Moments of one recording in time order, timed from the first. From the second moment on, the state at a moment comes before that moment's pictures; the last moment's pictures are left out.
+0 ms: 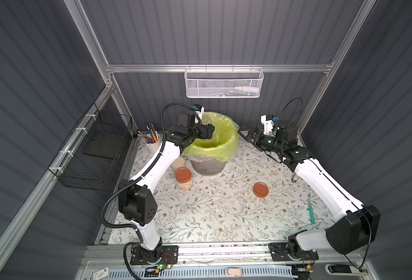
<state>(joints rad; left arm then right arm) -0.43 1.77 1.74 -0.40 0.12 -0.17 0.32 1.41 1.33 -0.23 -0.45 0.77</state>
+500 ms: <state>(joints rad) -0.46 1.64 1.59 -0.18 0.03 -0.71 0.34 1.41 1.21 0.09 -0.52 1.13</state>
